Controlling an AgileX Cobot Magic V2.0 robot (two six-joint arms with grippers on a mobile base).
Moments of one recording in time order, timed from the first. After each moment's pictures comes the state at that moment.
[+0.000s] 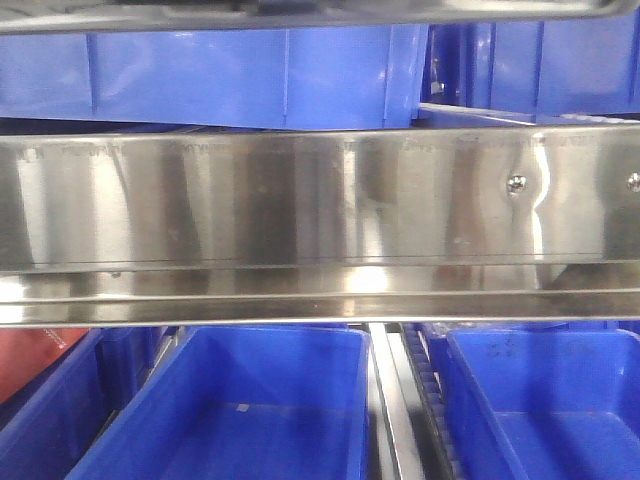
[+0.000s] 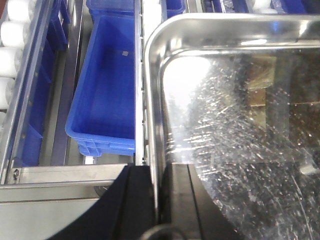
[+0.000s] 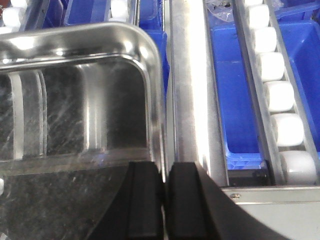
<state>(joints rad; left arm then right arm) -1.03 1.18 -1.14 0.60 1.14 -1.14 1.02 1.22 -1.18 -0.55 1.21 1.19</state>
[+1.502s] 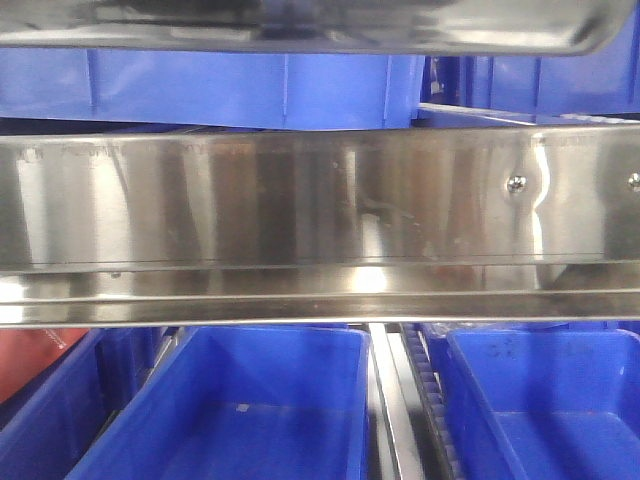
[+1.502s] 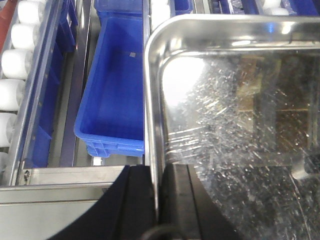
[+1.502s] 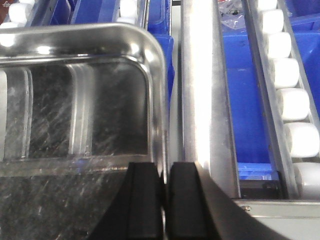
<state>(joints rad) -1.03 1.18 -1.14 0.62 1.16 -1.14 1.02 1.22 -1.12 -0.58 1.14 1.19</state>
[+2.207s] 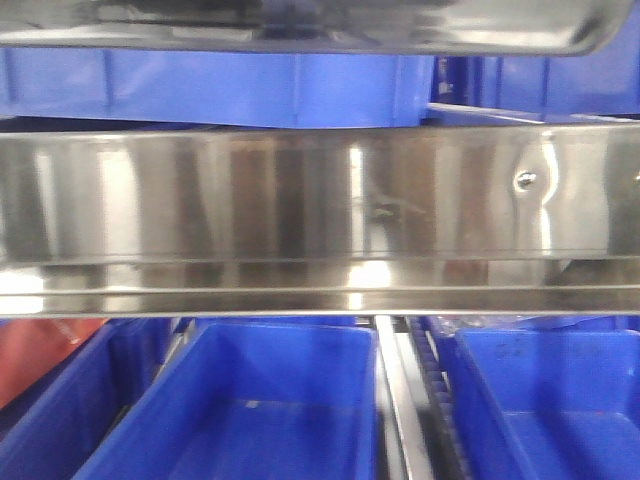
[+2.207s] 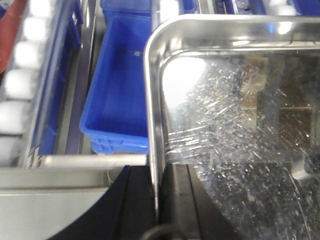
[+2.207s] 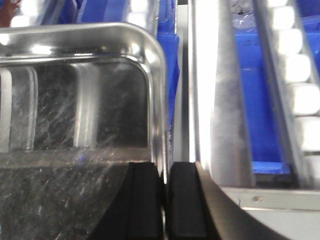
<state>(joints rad) -1.03 1.18 -1.14 0.62 1.16 -1.14 1.02 1.22 -1.12 -0.58 1.13 1.19</state>
